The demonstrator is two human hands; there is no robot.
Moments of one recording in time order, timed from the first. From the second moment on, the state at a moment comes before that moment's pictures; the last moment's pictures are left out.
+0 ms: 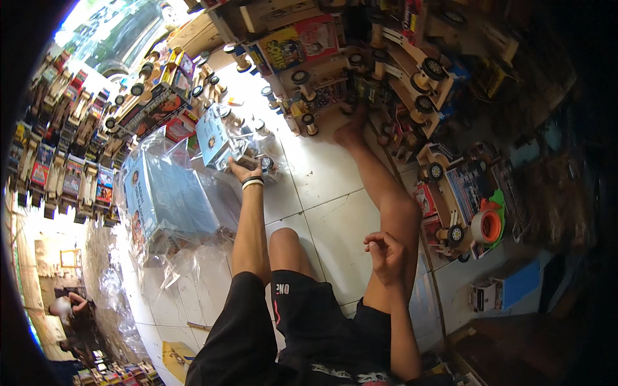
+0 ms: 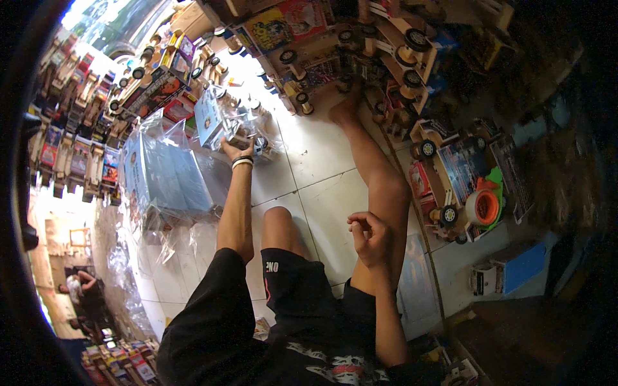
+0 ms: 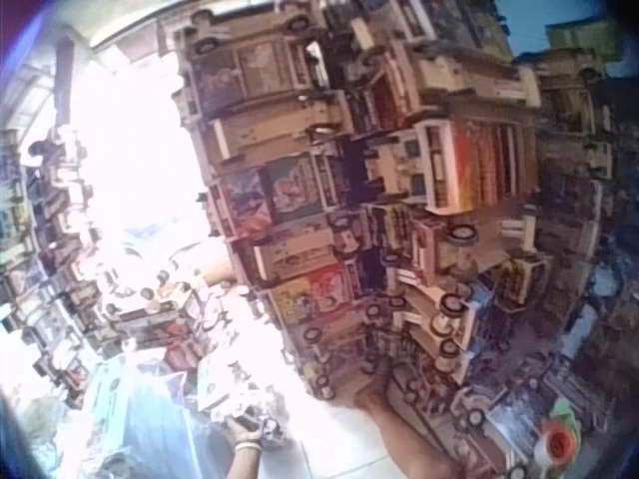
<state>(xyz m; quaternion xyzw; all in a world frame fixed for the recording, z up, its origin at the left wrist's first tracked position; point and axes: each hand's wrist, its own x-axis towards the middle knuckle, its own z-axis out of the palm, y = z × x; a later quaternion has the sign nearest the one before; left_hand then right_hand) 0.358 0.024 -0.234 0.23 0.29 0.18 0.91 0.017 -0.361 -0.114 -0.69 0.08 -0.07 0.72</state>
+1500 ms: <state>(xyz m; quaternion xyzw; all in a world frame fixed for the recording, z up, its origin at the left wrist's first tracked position) 0.083 -0.065 0.332 0.94 -0.15 0.30 -0.03 0.039 -0.280 0.238 -0.86 -0.28 -0.13 0.40</state>
